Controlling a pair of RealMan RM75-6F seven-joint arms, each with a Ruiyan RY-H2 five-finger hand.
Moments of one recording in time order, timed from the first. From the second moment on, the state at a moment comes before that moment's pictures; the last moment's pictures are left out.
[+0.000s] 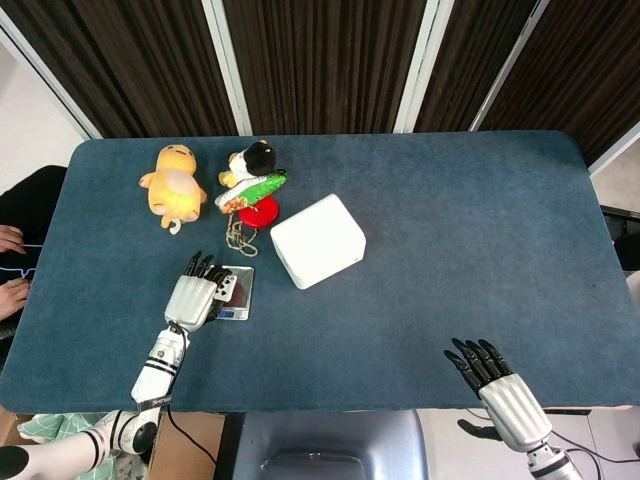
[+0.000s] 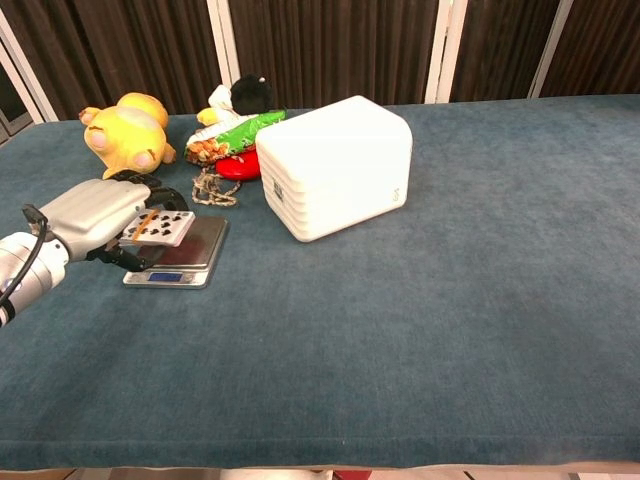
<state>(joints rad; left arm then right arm) -0.59 -1.77 -0.17 -1.09 1.31 1.07 0.33 0.07 -1.21 -0.16 -1.65 -1.85 1.45 -0.14</state>
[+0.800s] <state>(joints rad) -0.40 -1.39 -0.05 -1.46 1.42 1.31 0.25 0.06 -1.20 -0.16 -1.66 -1.85 1.48 -0.14</state>
